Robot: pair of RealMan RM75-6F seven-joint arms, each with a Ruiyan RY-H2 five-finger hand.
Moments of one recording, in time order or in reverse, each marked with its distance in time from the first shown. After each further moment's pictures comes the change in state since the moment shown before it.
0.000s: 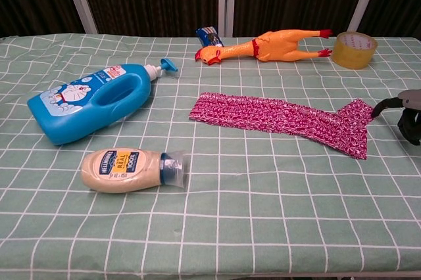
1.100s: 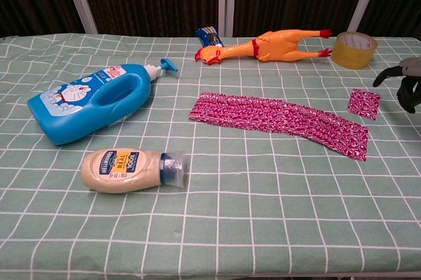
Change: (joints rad) left arm 0.007 0.009 -0.003 0.014 0.000 0.013 -0.021; right arm 0.061 0.024 0.049 0.020 0.056 0.014 0.027
